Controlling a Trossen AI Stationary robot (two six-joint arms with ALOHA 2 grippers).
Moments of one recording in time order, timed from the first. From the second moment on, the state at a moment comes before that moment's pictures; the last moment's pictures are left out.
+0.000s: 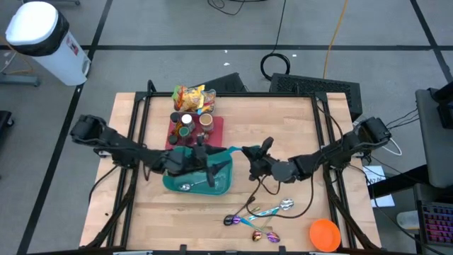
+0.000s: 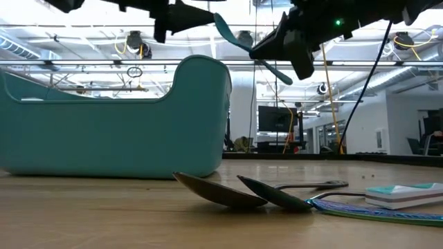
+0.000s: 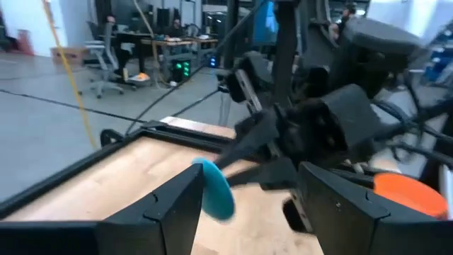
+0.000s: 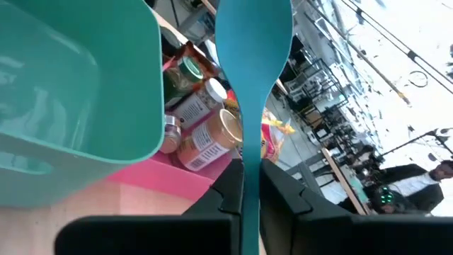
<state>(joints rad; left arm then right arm) -0.30 1.49 0.76 0.73 -0.57 -0.11 0.36 1.54 0.73 0.58 0.94 -0.64</state>
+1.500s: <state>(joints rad) -0.63 1.19 0.79 -0.01 -0.97 -0.34 0.62 1.38 0.73 0.68 1.23 -0.56</state>
